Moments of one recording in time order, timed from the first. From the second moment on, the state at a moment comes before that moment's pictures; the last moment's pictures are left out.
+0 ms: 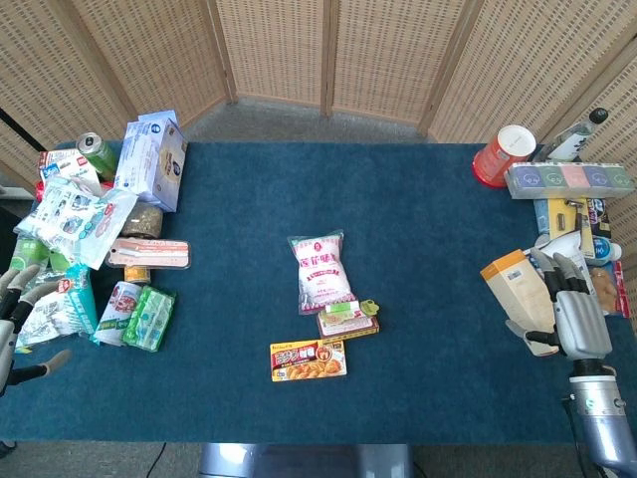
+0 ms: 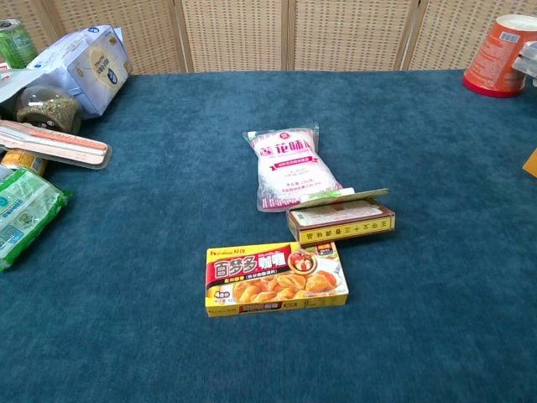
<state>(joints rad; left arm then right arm) -0.05 -0.86 -0.02 -2.03 1.52 1.54 0.15 0.23 -1.19 0.12 -1.53 -1.38 1.39 0.20</state>
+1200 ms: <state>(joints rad) -0.09 -0.90 -0.04 -1.98 1.48 1.46 0.14 0.64 -1.41 0.16 -1.13 -1.70 1.17 0.44</state>
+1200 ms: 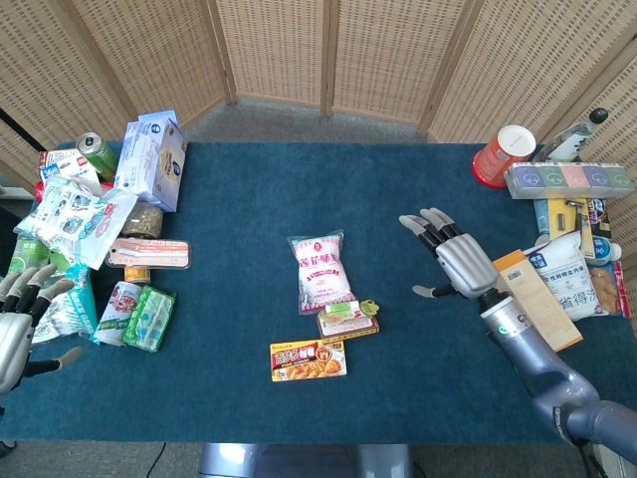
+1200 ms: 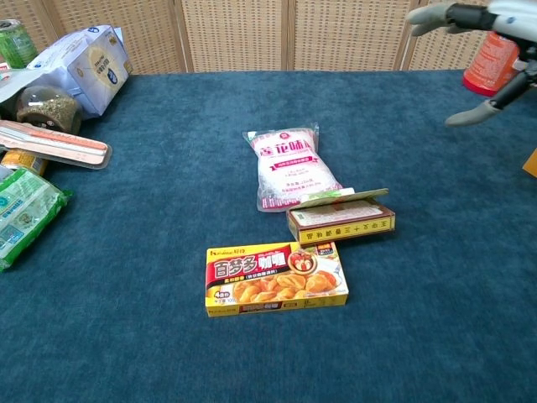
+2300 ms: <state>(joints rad) -0.11 -0.90 -0.06 -1.97 1.38 1.43 0.15 0.96 -1.82 -0.13 -0.28 -1.94 1.25 0.62</state>
